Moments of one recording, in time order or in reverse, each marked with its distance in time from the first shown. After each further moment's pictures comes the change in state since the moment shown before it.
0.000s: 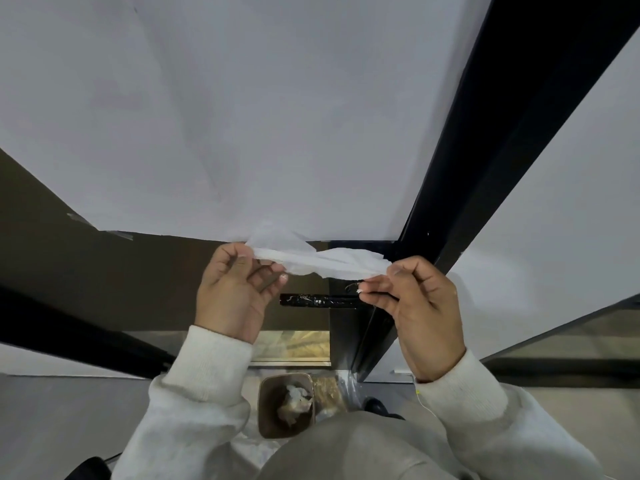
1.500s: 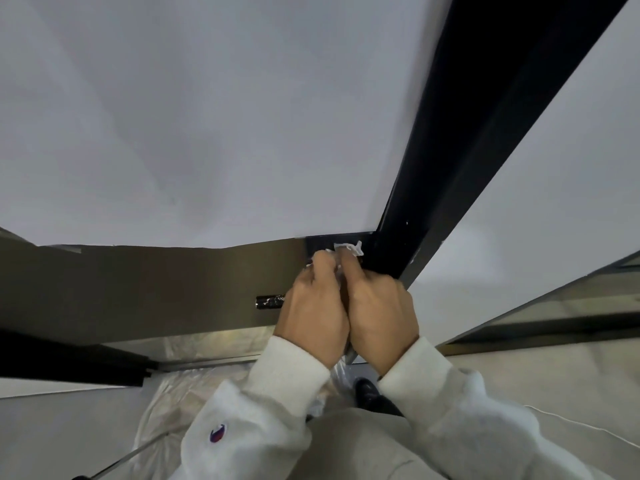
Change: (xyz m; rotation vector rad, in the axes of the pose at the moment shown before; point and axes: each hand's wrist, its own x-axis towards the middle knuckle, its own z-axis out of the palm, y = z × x) left_hand -0.018 -0.078 0.056 1.321 -0.400 0.627; right_hand 0.019 0.038 0.007 -1.393 -0.103 -0.360
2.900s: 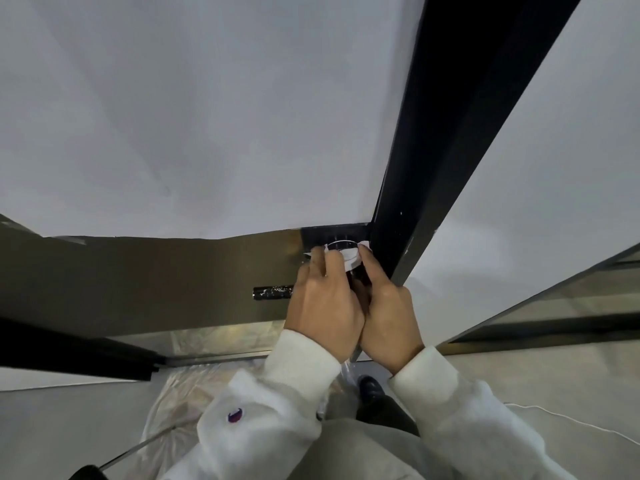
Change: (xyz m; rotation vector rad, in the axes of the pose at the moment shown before) left_hand -0.003 0.014 0.014 0.189 -0.001 -0.018; right_hand -0.021 0.029 0.020 0.543 -0.016 0.212
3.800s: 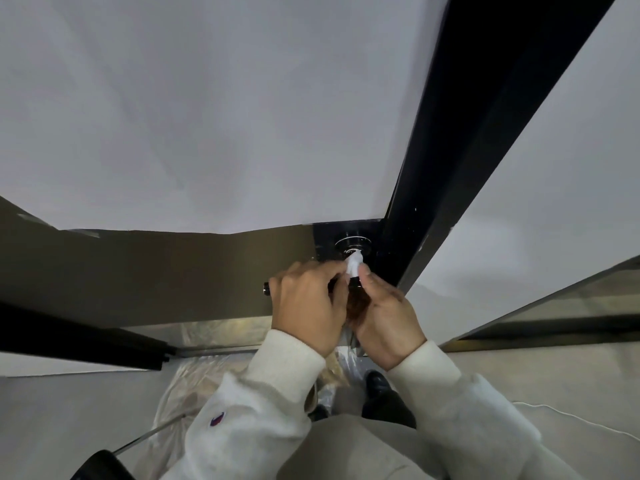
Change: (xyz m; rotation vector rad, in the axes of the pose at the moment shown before) left_hand -0.006 -0.028 -0.011 -0.047 -0.014 -0.141; right_hand 0.000 -0.010 0.019 1.278 -0.086 0.625
